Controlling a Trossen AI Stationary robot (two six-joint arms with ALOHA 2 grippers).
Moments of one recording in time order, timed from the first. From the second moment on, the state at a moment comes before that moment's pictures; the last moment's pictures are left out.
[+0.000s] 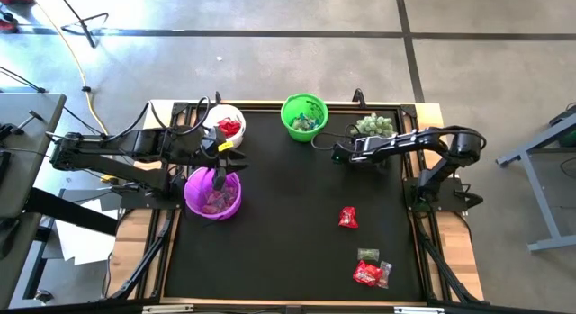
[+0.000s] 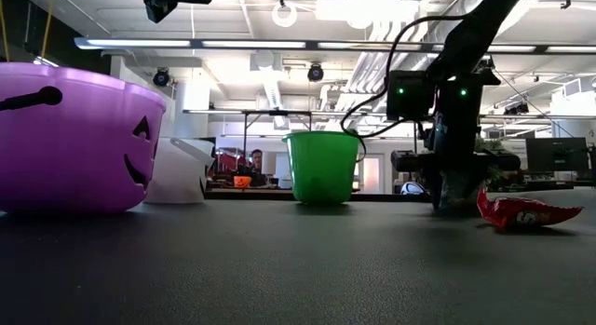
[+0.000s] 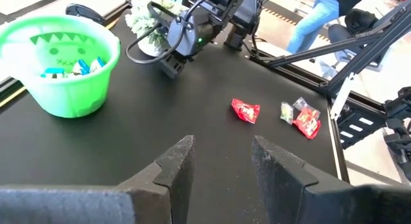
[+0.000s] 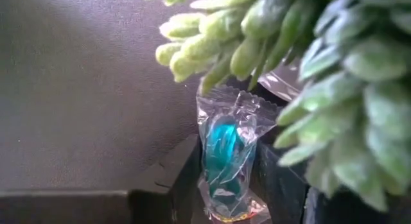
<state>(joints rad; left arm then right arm) -0.03 0.92 0.98 -0.53 -0.13 -0.39 -0.29 1.63 0.75 -0.57 0.39 1.33</state>
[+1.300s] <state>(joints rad) 0.04 0.96 0.98 -0.28 -0.20 -0.20 -0.09 1.43 1.25 -0.04 0.30 0.28</state>
